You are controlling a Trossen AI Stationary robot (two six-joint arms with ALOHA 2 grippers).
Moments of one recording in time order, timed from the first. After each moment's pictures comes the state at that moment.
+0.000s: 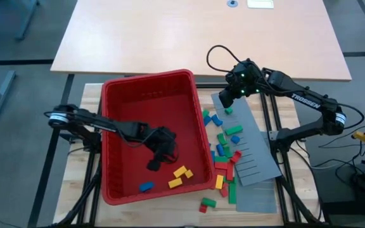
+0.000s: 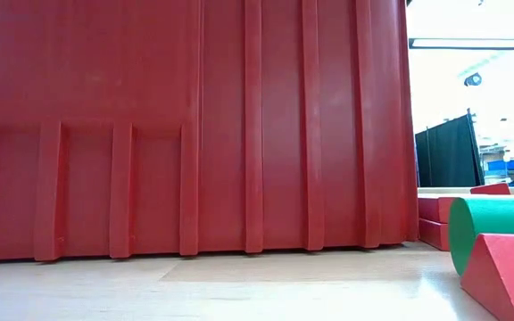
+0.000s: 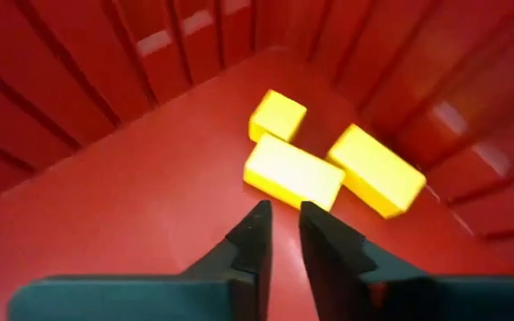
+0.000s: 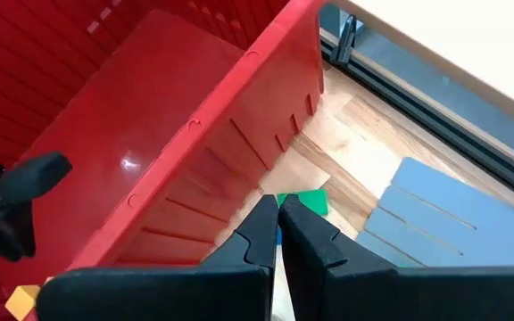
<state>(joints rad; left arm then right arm) -0.07 1.50 0.90 -0.26 0.32 0.27 -0.51 1.27 1.36 -0.86 -0.10 0.32</state>
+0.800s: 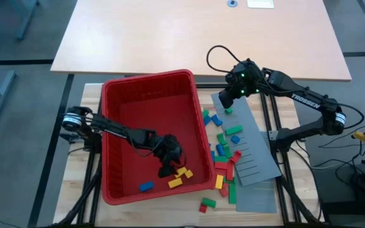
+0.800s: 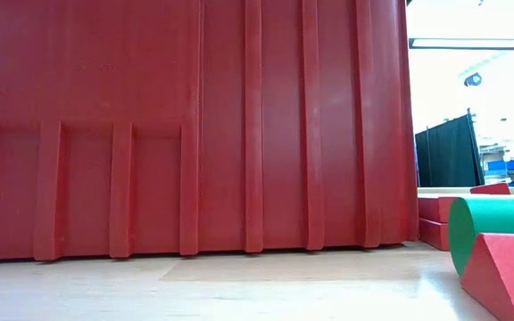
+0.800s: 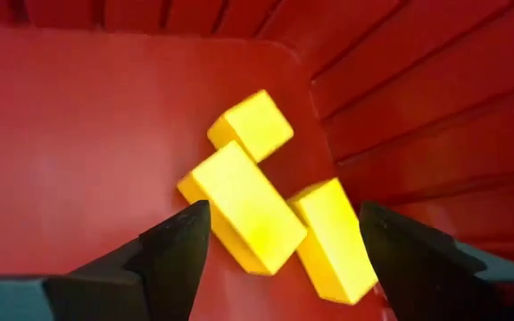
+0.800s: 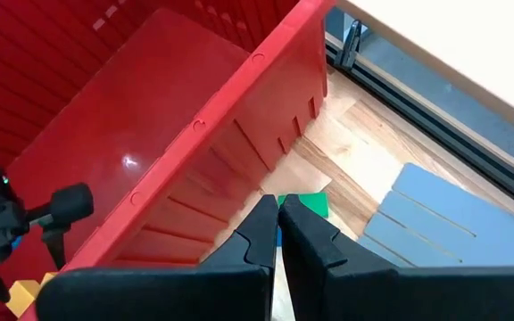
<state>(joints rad) -0.11 1.70 0.90 -0.04 0.40 -0.28 -0.51 1.27 1.35 -0.85 -0.11 0.30</state>
